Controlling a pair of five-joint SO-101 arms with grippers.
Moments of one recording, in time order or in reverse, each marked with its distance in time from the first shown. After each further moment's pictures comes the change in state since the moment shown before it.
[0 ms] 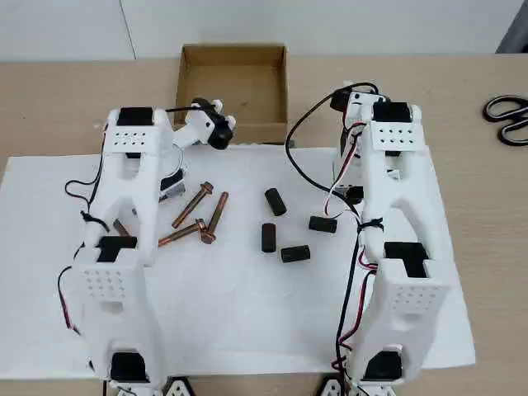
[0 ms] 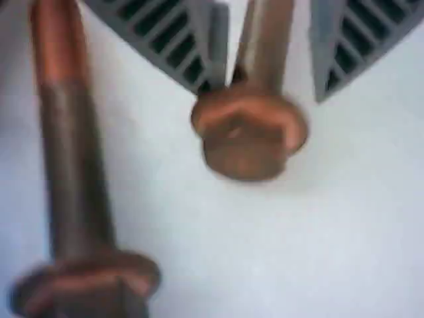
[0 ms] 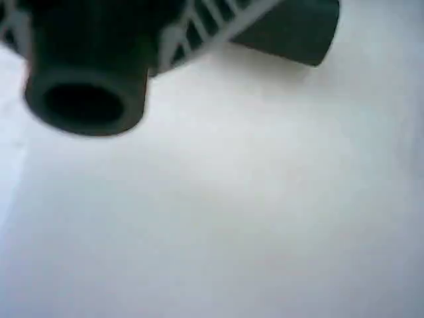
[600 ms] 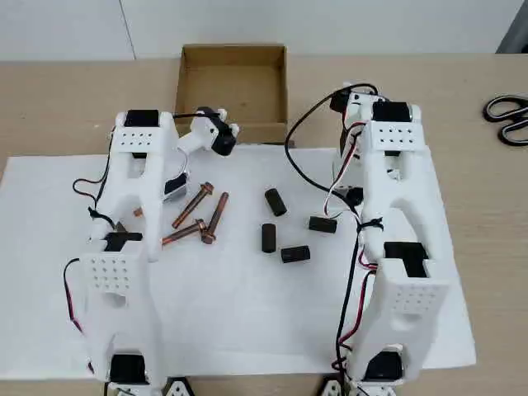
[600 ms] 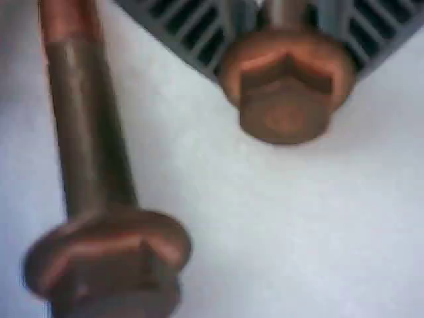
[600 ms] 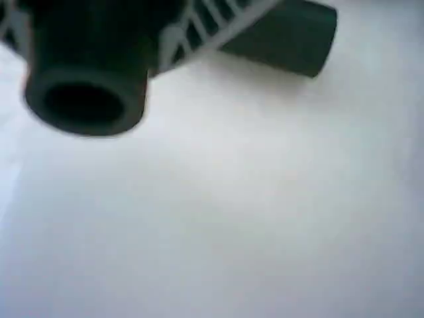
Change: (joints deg) left arm 0.4 7.1 -5.8 3.2 -1.0; right arm -0.2 0.0 0.0 2.1 0.0
